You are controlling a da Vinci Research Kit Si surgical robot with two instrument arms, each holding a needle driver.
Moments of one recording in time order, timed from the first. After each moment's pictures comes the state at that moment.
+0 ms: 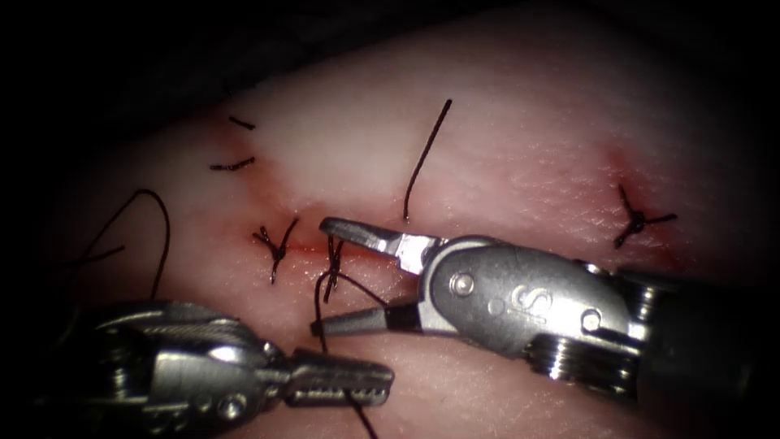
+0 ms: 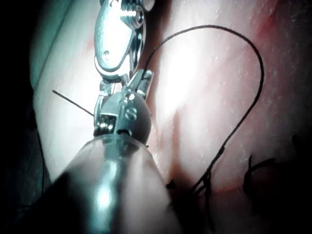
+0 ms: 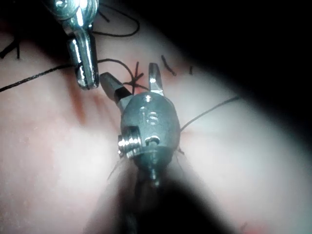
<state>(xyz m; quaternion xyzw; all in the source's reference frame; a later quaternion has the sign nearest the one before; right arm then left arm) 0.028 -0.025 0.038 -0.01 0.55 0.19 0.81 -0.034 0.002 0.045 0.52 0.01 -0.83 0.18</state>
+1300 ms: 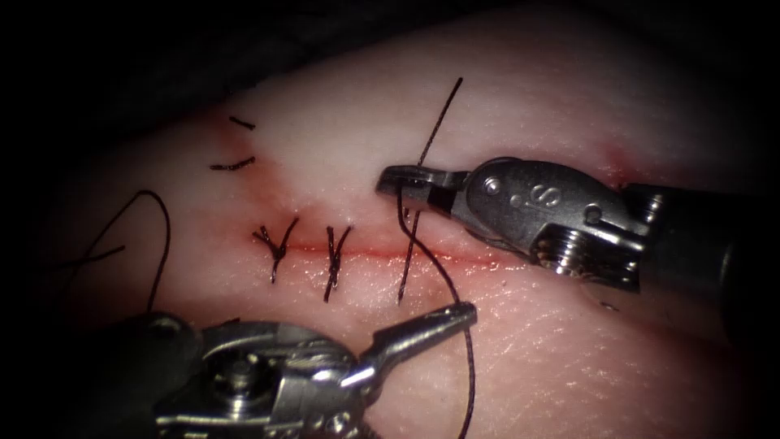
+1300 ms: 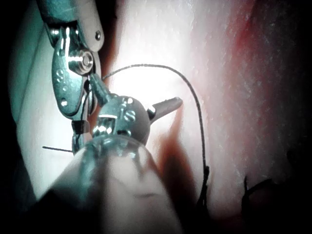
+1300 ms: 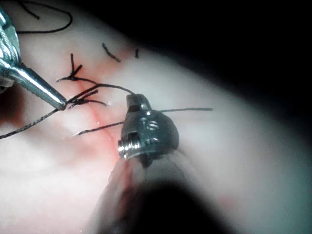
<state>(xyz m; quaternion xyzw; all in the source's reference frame) 0.023 -0.020 0.046 0.09 0.41 0.35 0.83 -0.039 0.000 0.048 0.47 -0.07 -0.85 0.21</state>
